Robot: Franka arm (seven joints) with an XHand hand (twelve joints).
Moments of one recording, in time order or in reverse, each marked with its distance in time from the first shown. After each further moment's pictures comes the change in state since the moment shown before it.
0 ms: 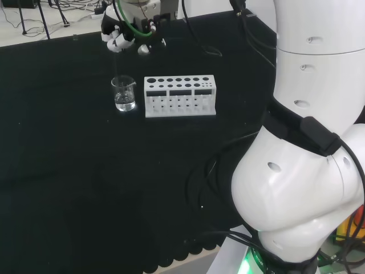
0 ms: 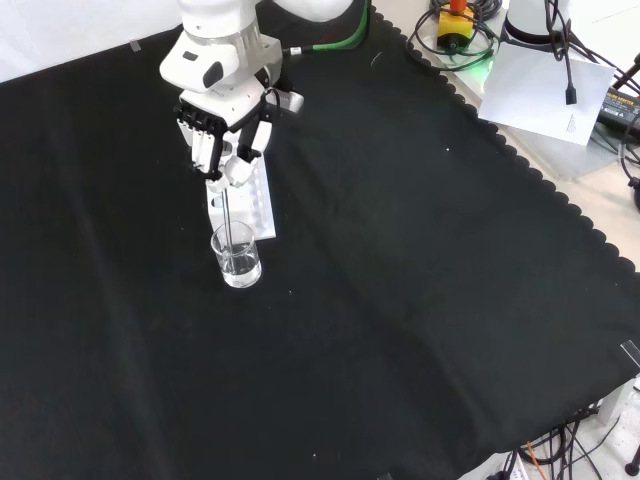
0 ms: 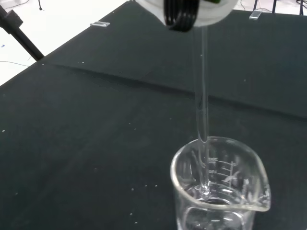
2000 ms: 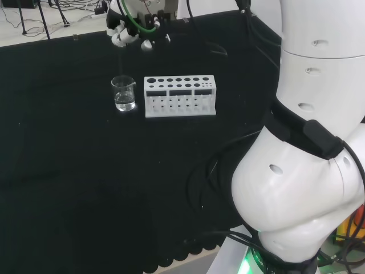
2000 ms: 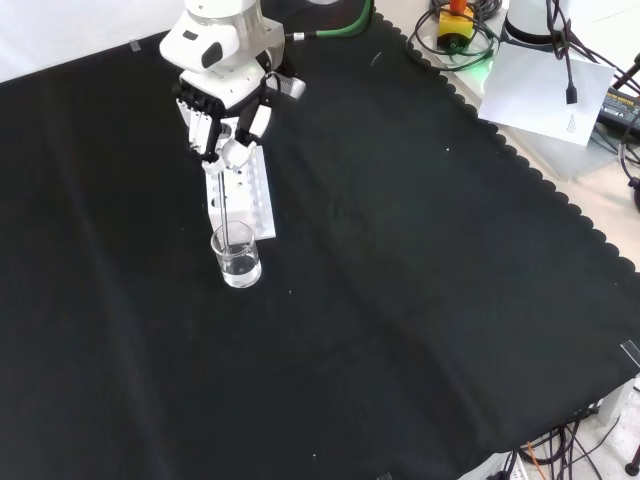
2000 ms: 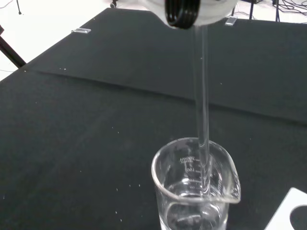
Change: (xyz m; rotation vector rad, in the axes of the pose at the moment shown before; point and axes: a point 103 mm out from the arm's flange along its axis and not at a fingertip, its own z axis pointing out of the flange) arm -0.006 -0.017 -0.014 -0.004 -0.016 0.059
